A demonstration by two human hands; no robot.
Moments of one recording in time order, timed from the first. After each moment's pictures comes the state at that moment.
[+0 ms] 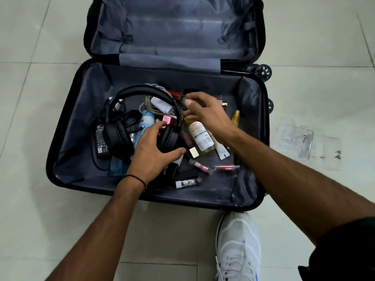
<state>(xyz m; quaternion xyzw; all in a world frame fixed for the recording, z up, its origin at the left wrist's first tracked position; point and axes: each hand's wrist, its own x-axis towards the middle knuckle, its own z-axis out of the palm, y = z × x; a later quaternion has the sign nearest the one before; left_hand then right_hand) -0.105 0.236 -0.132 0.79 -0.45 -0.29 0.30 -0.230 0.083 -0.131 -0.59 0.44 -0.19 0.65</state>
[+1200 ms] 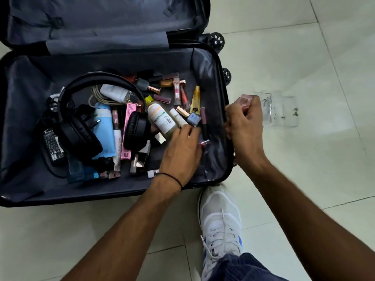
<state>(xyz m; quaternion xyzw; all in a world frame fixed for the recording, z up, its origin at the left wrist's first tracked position) -0.234 0.212 -0.155 0.66 -0.69 -0.21 0.18 -0.360 0.154 -0.094 -0.43 0.63 -0.42 0.49</state>
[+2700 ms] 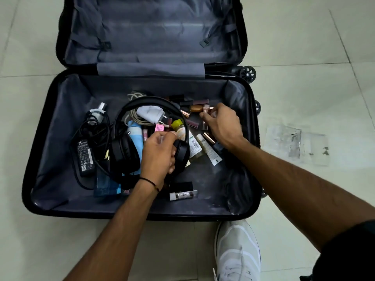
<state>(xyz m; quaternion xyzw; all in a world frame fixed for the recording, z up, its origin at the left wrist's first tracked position) -0.144 0.189 -0.121 0.70 -0.15 -0.49 0.49 -0.276 0.055 -0.165 -0.69 0.63 -0.10 0.33</state>
